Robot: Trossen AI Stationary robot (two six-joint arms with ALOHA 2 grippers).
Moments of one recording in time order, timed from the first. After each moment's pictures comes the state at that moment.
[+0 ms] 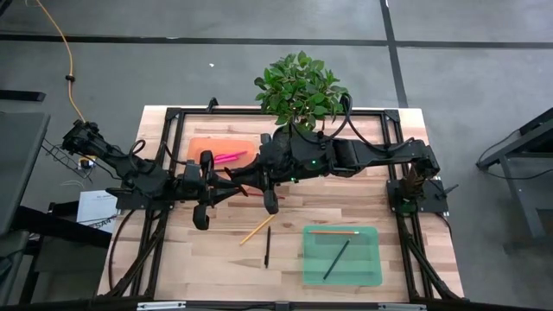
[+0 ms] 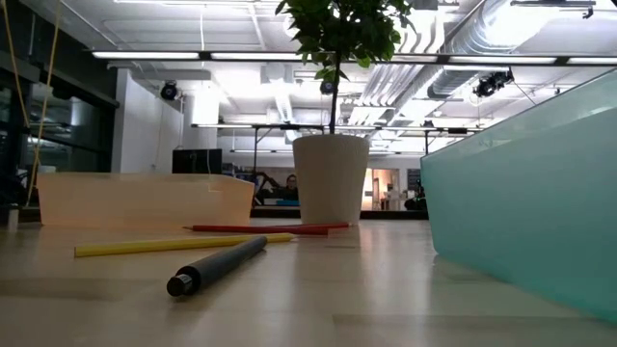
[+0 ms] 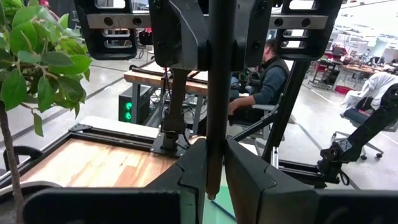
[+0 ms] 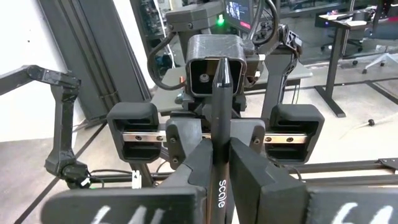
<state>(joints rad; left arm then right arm) -0.42 1.01 0.98 0.02 -0.58 -0.17 0.17 1.86 2.07 -0.34 0.03 0.16</state>
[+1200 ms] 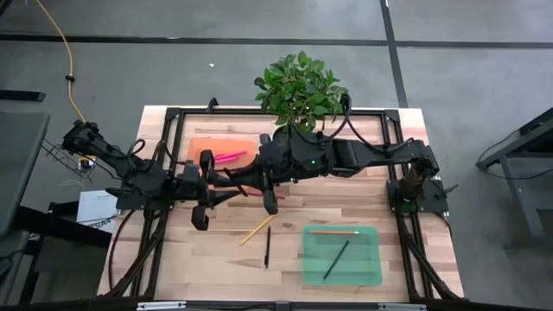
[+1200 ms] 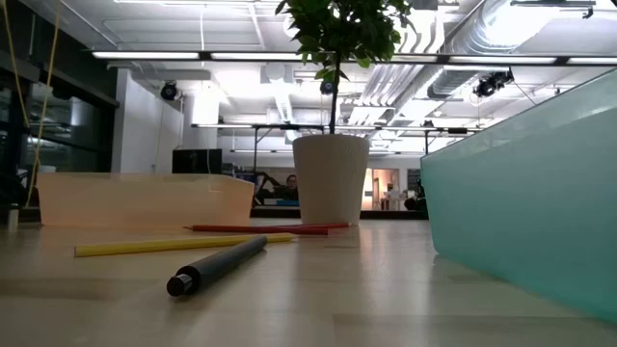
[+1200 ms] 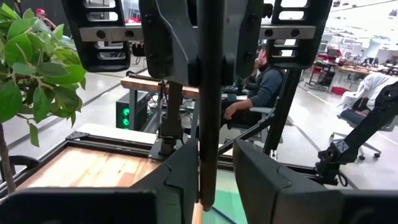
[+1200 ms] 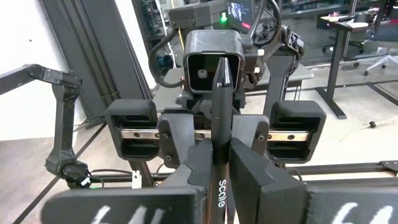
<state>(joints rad) -0.42 1.02 0.98 0.04 -0.57 -0.14 0.17 1.86 2.07 -0.33 0.03 0.16</state>
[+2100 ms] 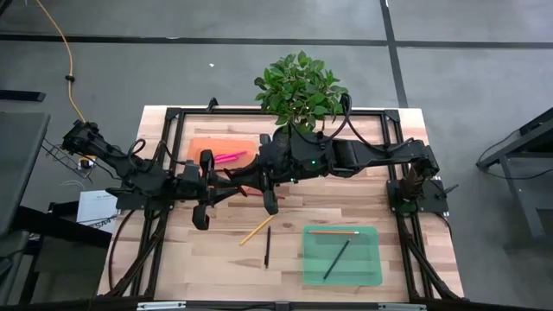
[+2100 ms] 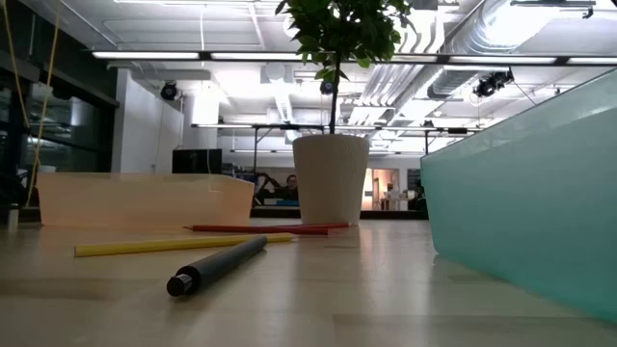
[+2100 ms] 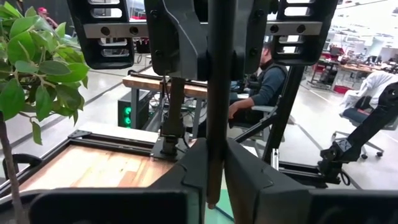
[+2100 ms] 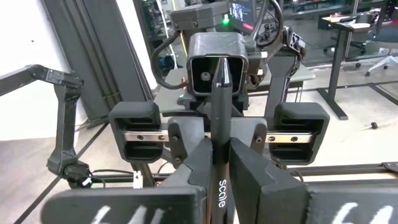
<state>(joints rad) -0.42 1.02 0.98 0.03 -0.58 -0.14 0.17 1.86 2.07 -0.33 0.02 0.16</state>
